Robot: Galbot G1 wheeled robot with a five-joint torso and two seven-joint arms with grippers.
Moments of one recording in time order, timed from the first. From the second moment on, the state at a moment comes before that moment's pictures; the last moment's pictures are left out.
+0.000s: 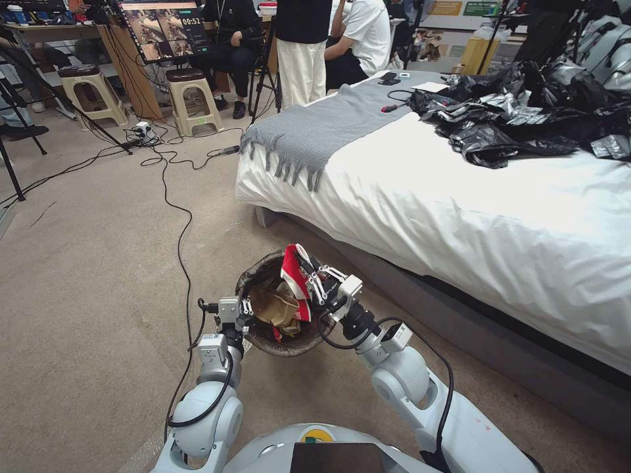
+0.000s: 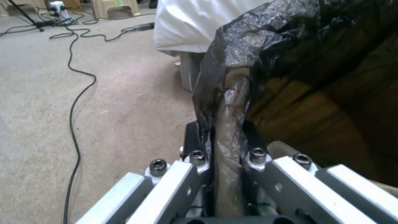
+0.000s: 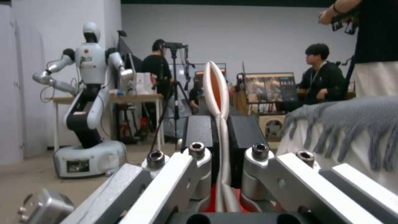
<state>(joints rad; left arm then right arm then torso) 1.62 -1.45 -0.37 -2.20 -0.10 0.27 -0.23 -1.22 1.10 -0.02 2.01 0.41 0.39 -0.16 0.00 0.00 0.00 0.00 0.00</state>
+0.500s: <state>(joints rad) 1.63 -1.45 -0.36 -2.21 -0.10 0.27 -0.23 -1.25 1.14 -0.03 1.95 0.36 0.38 -0.15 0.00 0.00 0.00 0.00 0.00</state>
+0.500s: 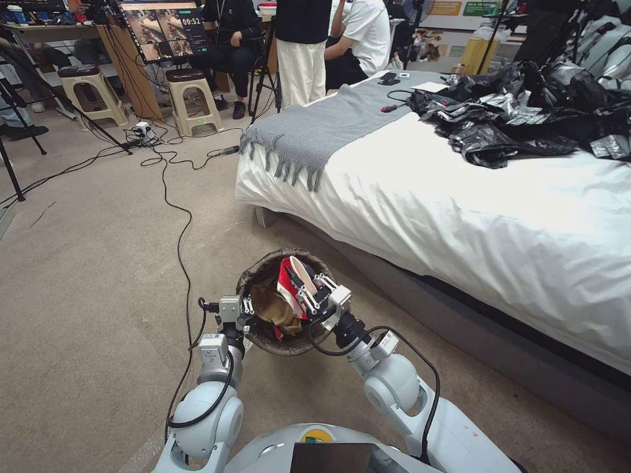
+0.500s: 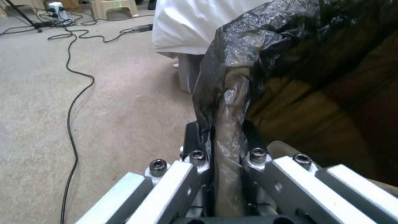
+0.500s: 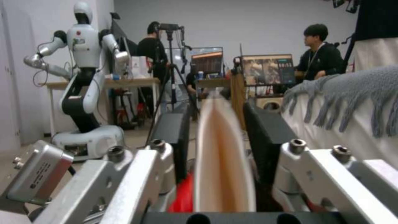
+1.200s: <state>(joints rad) 1.63 -1.45 -0.36 -2.22 -0.10 0.27 -0.23 -1.26 1.12 0.00 2.02 0.35 0.38 -0.14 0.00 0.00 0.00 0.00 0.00</state>
